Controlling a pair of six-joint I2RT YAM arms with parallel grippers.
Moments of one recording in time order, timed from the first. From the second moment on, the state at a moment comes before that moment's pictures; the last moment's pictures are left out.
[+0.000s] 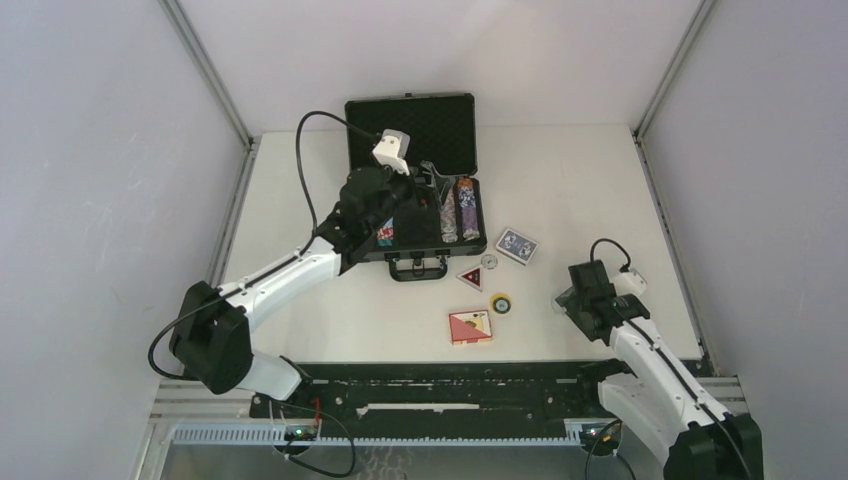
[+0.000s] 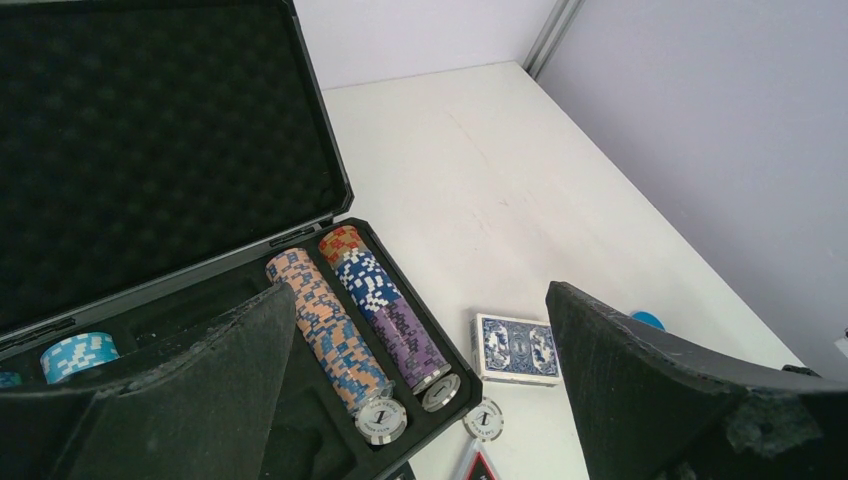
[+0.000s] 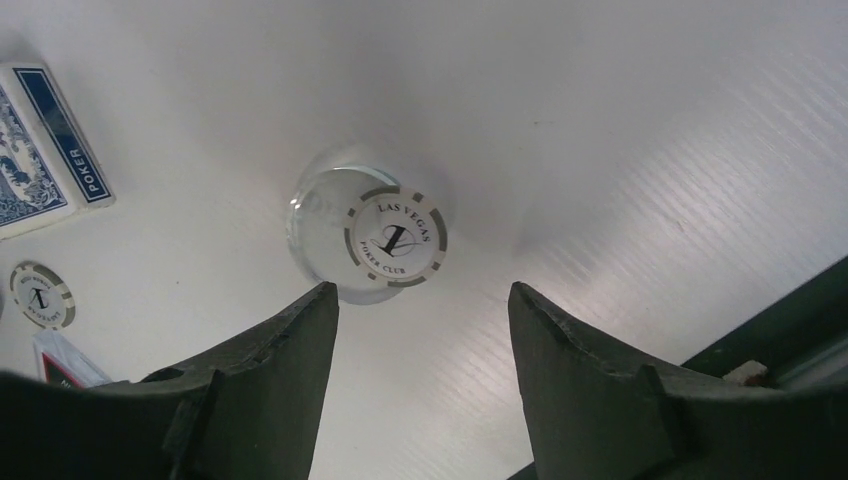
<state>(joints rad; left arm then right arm) -0.64 1.43 1.04 0.34 -0.02 -0.31 0.24 0.81 0.44 -0.79 0.38 1.10</state>
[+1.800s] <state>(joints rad) -0.63 1.44 1.04 0.34 -0.01 -0.31 0.11 1.06 0.46 -0.57 0.28 0.98</state>
